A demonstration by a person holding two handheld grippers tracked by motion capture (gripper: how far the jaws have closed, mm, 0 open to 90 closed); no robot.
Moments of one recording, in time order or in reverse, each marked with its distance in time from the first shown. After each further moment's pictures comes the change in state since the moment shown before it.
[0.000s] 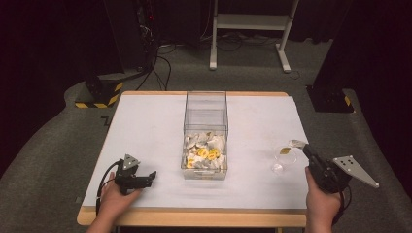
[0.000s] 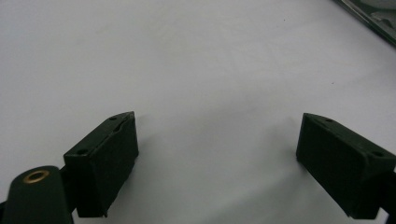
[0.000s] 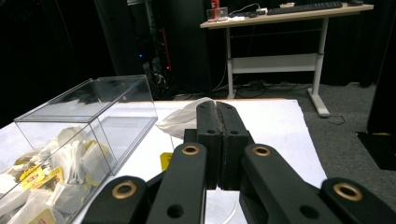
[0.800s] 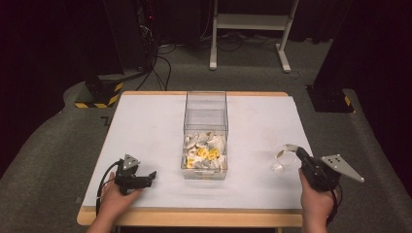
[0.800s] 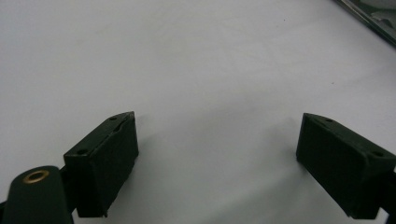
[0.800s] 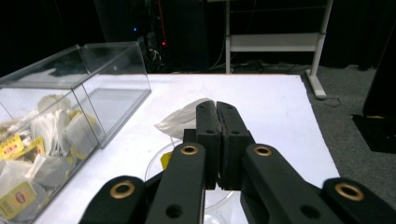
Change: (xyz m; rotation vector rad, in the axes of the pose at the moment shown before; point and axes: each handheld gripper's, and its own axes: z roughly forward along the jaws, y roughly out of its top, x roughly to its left) left arm 0.000 0.000 0.000 0.000 0.000 0.000; right arm 0.001 -0.018 0.018 0.100 -0.017 -0.039
